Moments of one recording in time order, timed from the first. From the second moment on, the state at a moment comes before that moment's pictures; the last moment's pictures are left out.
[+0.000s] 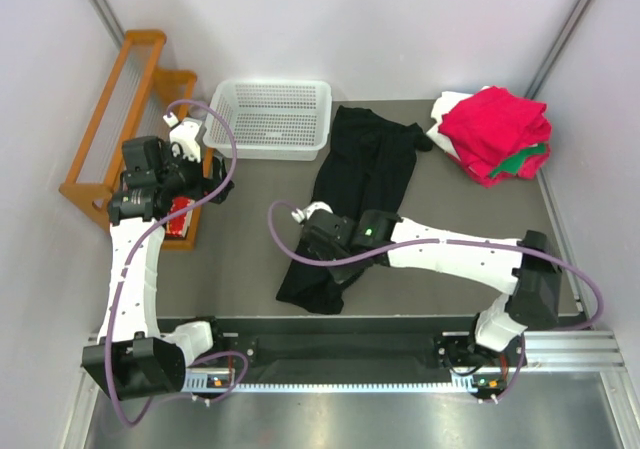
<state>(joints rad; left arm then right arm) 0.14 1.11 1.19 -0.69 0.47 0.21 1.21 1.58 1.42 -0.93 0.21 0.44</state>
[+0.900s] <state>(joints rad) 0.14 1.11 1.21 -0.69 0.46 0.23 1.23 1.82 1.37 -0.92 0.11 0.37</state>
